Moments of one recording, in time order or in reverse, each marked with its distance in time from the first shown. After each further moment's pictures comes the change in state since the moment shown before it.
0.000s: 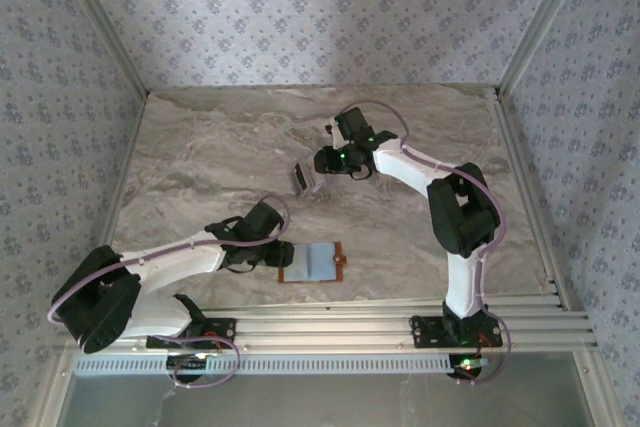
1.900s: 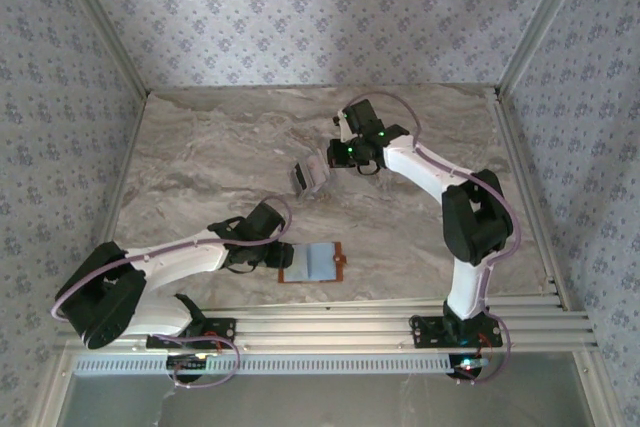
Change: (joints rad) left arm 0.000 0.030 0.000 0.000 0.000 0.000; right arm -0.021 -0.090 0.007 -0.075 0.047 -0.026
